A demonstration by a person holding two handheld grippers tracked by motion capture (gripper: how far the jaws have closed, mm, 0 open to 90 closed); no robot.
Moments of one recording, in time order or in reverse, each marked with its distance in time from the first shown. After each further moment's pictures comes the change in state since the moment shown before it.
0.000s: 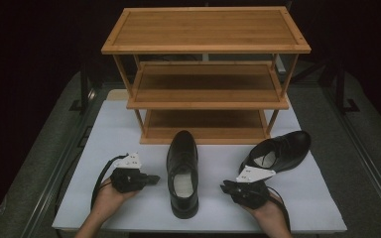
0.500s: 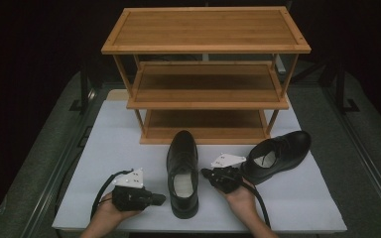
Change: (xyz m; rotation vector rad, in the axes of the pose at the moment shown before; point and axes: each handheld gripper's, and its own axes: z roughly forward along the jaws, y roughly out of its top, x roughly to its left) left arm -0.040 -0.013 -0.013 -0.037 -0.159 0.047; right arm 0.005 0.041 0.062 -0.020 -0.041 0.022
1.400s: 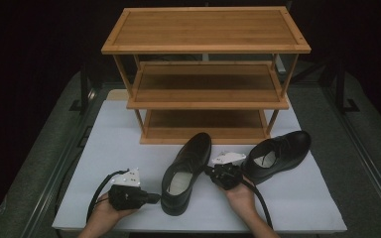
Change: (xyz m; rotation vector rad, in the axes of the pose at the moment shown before) left arm 0.000 -0.009 0.005 0.047 -0.003 -0.011; right arm -0.007 0.001 0.014 0.003 -0.036 0.031
